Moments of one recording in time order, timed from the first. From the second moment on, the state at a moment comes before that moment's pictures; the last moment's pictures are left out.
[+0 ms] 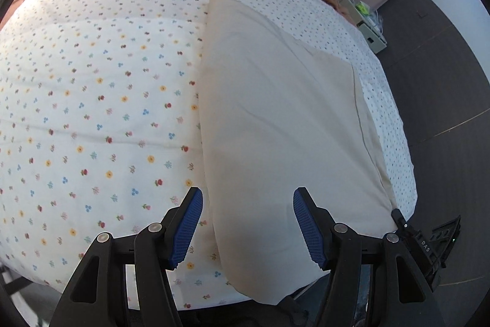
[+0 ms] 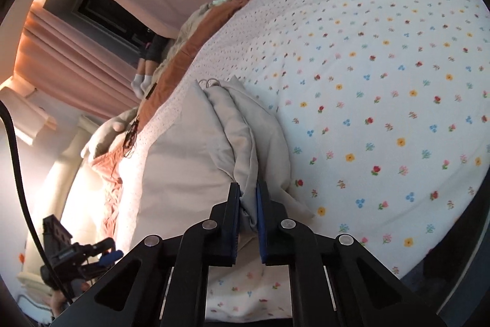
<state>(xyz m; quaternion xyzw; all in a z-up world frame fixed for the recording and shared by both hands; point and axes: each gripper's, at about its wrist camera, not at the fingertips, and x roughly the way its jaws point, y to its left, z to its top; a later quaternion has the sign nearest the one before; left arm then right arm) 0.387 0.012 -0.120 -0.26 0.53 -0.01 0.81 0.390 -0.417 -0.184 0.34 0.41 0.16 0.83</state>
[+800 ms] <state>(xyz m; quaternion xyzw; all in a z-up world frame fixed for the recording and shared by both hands) 0.415 0.015 -0.134 -0.27 0.53 -0.02 0.81 0.405 -0.460 -0.162 0.29 0.42 0.17 0.85</state>
